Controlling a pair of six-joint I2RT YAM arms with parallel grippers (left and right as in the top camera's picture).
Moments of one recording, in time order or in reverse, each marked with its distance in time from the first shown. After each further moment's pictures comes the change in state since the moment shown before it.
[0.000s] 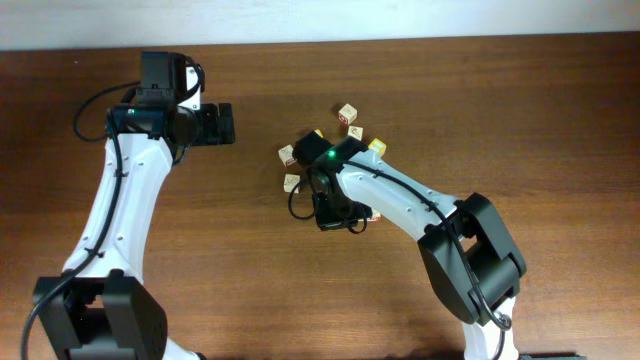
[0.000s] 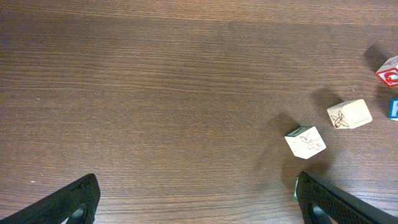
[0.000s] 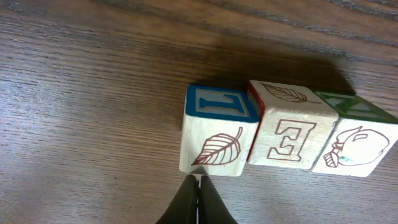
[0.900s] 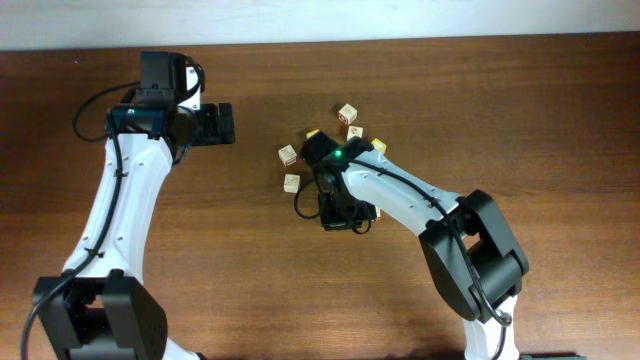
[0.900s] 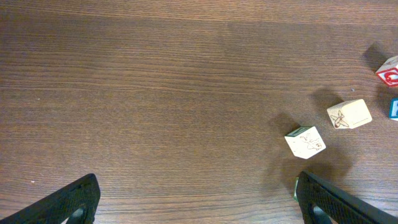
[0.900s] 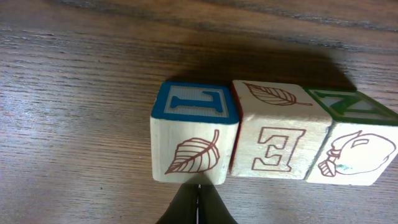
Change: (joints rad) left arm 0.000 0.000 0.000 0.000 0.000 0.000; right arm -0.029 0.002 -0.039 0.026 -0.024 0.026
